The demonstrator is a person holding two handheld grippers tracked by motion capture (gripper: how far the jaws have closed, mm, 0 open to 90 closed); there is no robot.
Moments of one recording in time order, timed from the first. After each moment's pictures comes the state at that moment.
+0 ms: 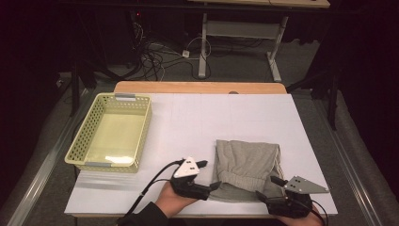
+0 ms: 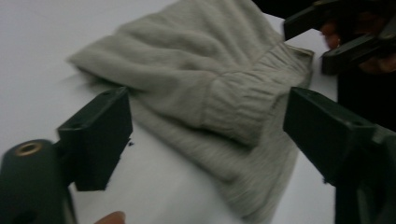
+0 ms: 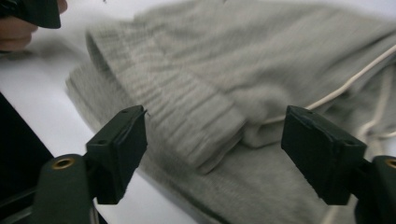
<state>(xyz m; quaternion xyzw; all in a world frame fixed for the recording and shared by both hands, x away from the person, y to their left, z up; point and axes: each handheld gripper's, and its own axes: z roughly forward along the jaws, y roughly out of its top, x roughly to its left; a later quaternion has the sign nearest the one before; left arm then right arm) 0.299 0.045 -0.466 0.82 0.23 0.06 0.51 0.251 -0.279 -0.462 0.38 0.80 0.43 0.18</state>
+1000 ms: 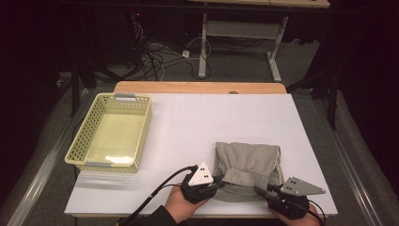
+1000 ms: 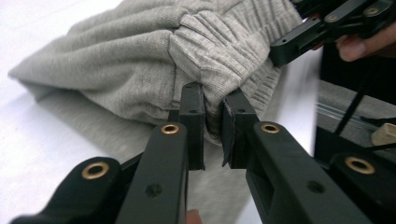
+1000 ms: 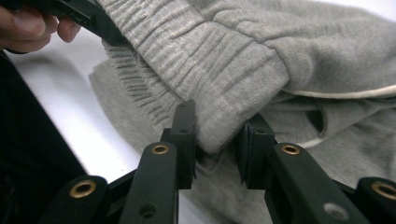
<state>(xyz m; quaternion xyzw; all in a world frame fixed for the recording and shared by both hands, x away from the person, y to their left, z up) 0.281 0.029 -0.455 0.84 0.21 0.06 0.50 0.247 -0.272 -0.456 0.33 0.81 0.44 0.18</state>
